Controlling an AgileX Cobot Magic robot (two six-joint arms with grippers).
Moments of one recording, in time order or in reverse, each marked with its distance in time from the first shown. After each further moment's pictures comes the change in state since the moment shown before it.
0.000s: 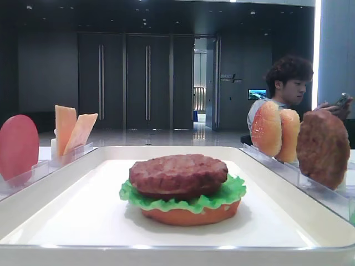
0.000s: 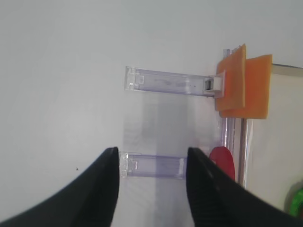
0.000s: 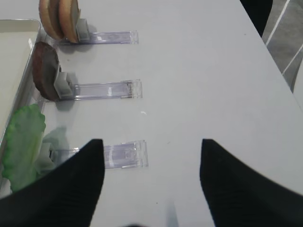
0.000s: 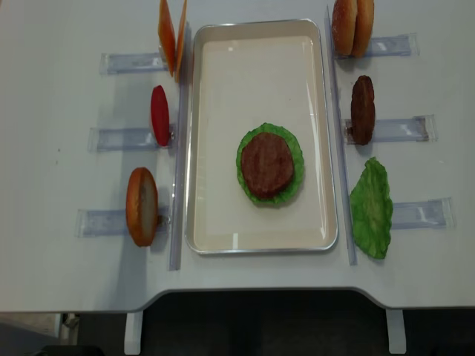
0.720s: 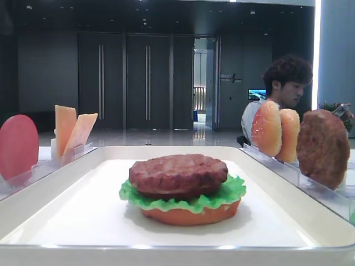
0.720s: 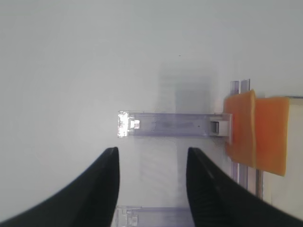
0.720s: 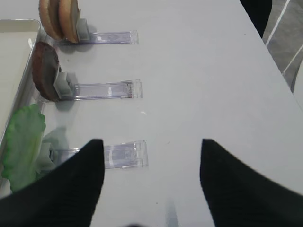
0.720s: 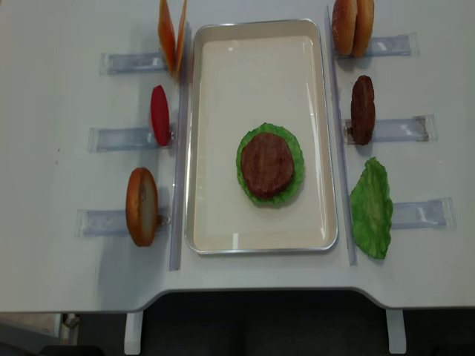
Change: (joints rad) left arm -0.109 0.313 -0.281 0.106 0.000 -0.032; right arm 0.000 0.000 0.000 0.000 -0.001 0.000
